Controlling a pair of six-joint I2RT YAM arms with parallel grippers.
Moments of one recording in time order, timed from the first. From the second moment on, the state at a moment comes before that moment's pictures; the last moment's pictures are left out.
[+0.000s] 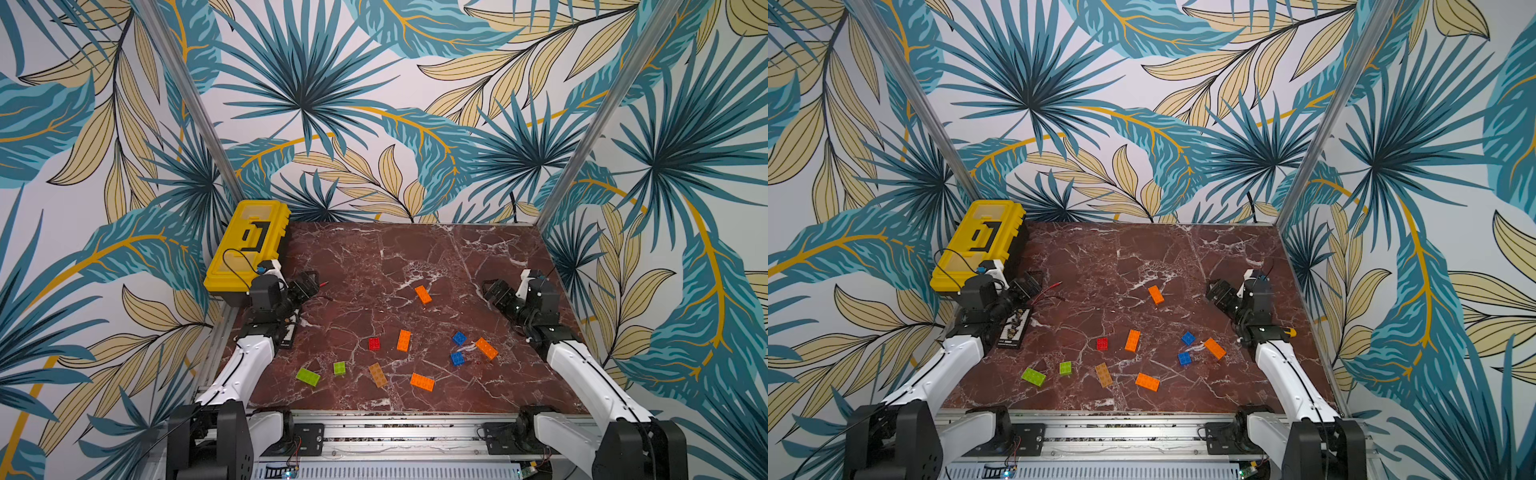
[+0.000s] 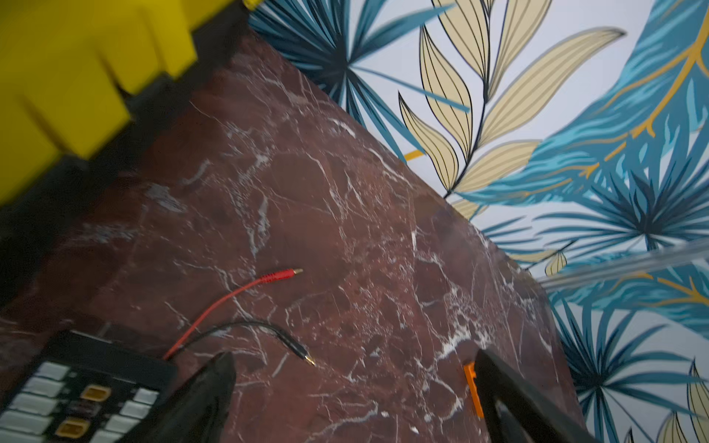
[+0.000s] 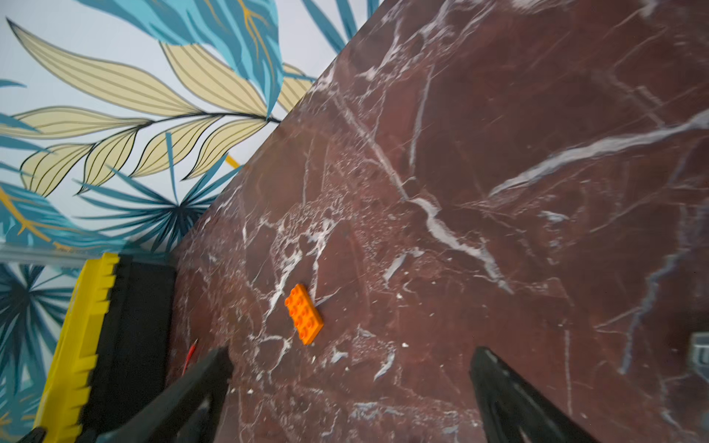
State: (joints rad) left arm 0.01 1.14 0.60 0.09 0.29 -0.66; right arm -0.01 1.10 0.65 -0.12 -0.25 0.73
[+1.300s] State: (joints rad) left arm -0.57 0.91 0.50 -0.23 -0.12 -0.78; right arm 0.87 1.54 0.97 -0.54 0.09 0.76
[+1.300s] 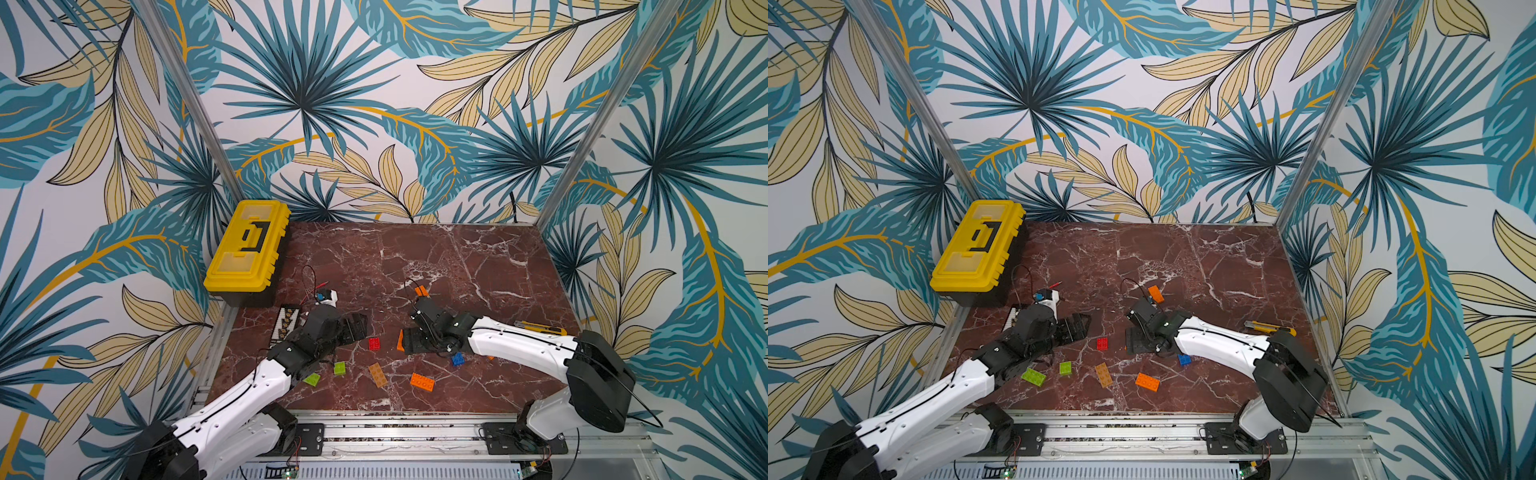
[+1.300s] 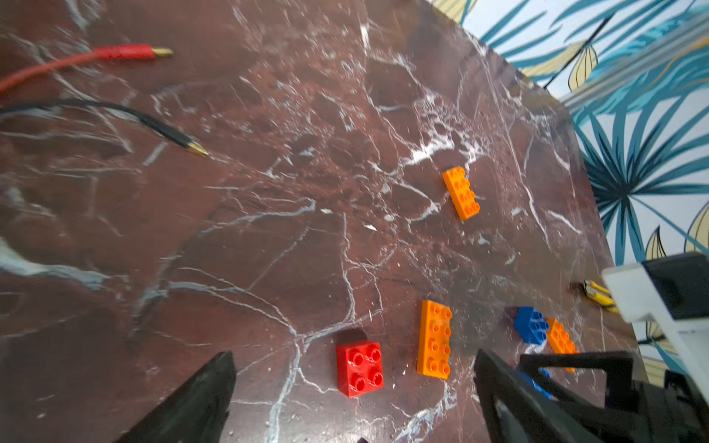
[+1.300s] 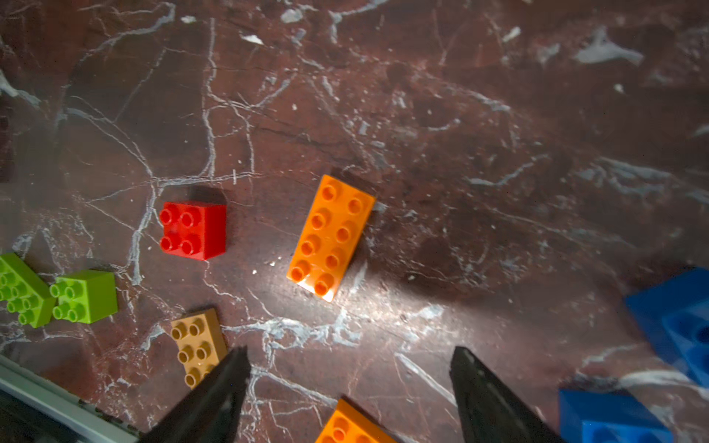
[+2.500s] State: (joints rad) left arm -0.57 0.86 0.45 -0.23 -0.28 -0.79; right arm 0.88 1.89 1.22 -0.62 0.18 0.86
